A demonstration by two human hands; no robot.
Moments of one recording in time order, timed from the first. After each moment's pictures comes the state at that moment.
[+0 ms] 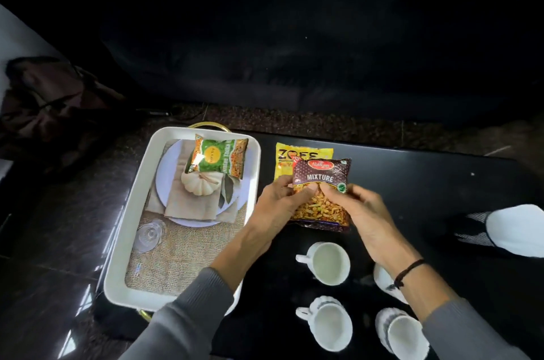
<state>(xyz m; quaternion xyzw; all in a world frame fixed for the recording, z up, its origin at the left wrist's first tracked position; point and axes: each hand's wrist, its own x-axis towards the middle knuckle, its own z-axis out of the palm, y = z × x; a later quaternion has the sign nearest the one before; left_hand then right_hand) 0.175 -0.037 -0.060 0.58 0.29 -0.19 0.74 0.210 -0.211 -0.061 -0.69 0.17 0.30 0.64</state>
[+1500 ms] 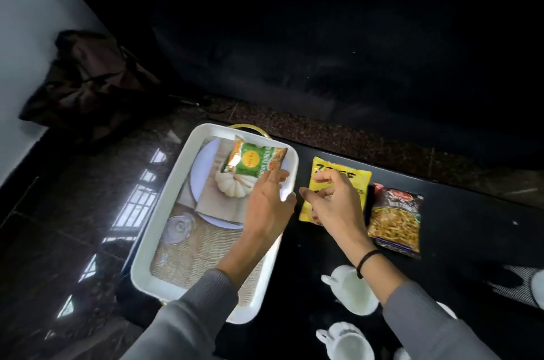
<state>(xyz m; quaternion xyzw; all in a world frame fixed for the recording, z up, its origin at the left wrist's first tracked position) 0.171 0.031 -0.062 0.86 0.27 -0.04 0.43 0.229 -0.099 -0.072 -0.88 -0.03 0.20 0.44</state>
